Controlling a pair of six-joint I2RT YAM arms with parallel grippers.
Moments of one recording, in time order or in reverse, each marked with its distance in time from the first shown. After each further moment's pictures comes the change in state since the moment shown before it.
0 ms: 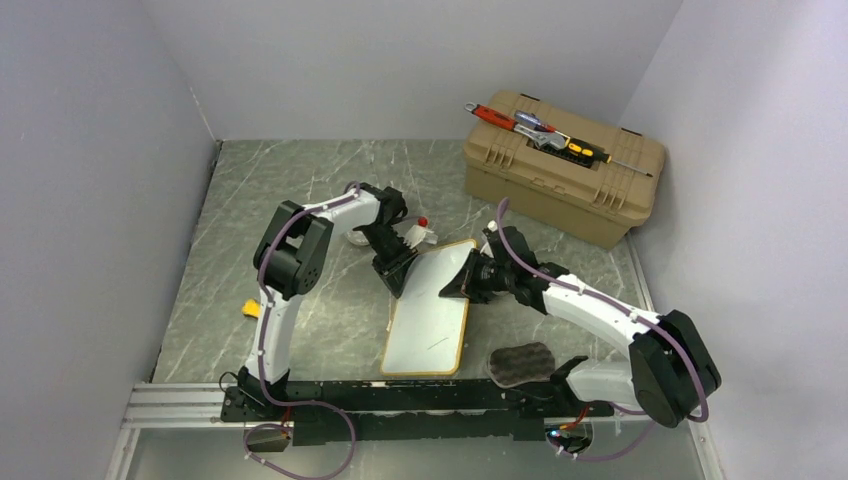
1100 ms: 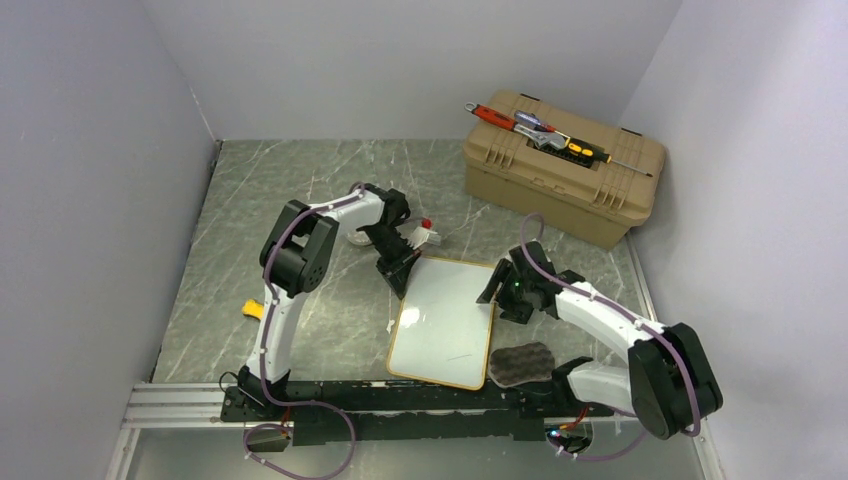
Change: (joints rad) left arm -0.016 0.046 0.045 -0.013 0.049 0.015; right arm -0.170 -0.039 -0.089 -0.267 0.317 -0.069
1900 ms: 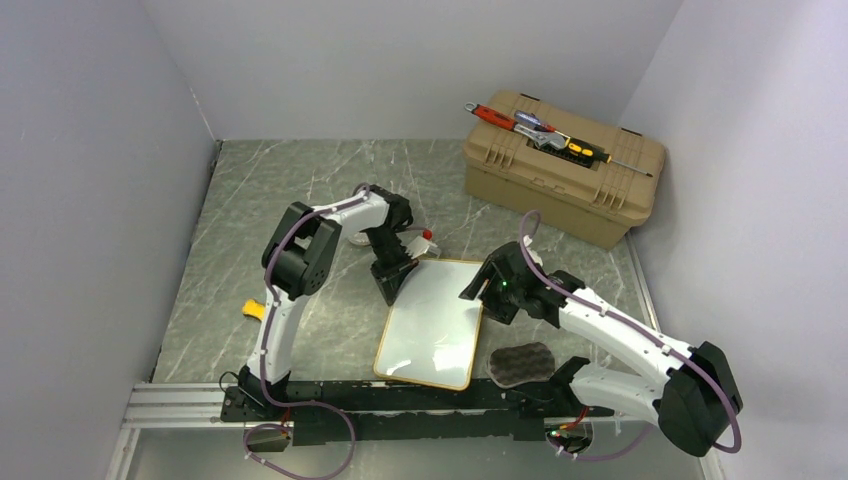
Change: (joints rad) left arm -0.032 -0.029 -0.030 -0.097 -0.113 0.050; right arm 0.257 -0.136 0.127 -0.146 0.121 0.266
